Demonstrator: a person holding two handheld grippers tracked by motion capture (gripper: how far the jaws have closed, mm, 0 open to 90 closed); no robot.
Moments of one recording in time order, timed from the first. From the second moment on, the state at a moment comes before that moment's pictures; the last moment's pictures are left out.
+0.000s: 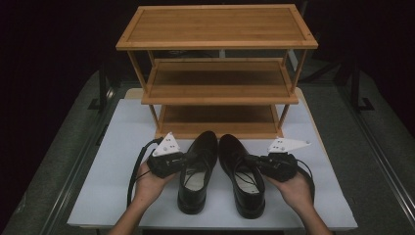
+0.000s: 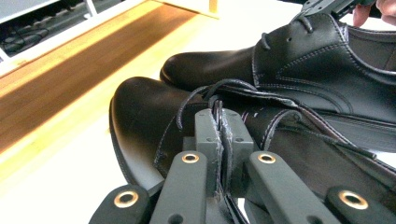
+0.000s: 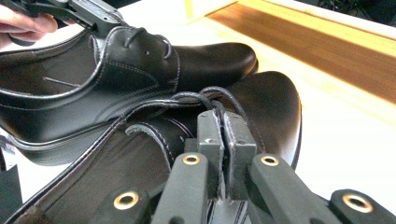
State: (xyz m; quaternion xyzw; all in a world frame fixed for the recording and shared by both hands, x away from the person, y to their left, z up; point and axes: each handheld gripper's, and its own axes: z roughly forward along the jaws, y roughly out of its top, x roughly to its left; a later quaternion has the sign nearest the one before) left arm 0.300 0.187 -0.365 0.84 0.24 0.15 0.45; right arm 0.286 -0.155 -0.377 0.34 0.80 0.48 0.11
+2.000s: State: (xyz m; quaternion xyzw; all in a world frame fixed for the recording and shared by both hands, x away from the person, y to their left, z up) left arm 0.421 0.155 -0.377 0.80 0.31 0.25 0.45; right arm 0.424 -0.120 -0.375 0.40 0.78 0.45 0.19
